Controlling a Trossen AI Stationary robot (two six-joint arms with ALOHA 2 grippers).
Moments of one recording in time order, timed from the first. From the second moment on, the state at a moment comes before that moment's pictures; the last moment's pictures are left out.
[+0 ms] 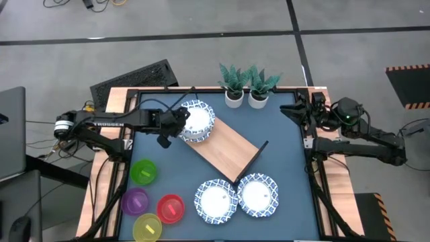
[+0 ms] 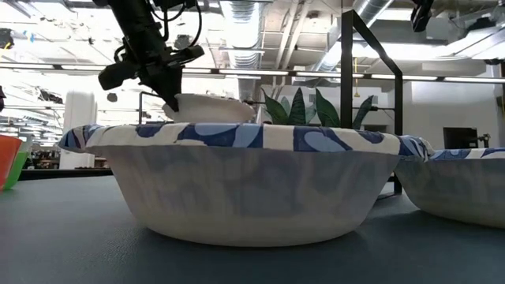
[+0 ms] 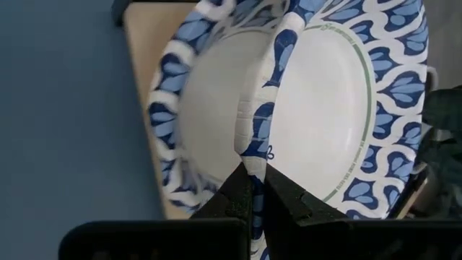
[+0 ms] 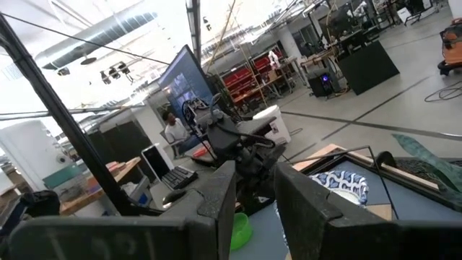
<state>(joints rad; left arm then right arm) 0.16 1.30 0.98 -0.67 -0.32 -2.14 -0.29 0.43 0.66 -0.05 -0.11 0.52</state>
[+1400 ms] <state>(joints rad) 0.13 1.30 0.84 -0.54 -0.31 -2.10 -0.29 0.43 0.66 -0.05 -0.10 0.49</state>
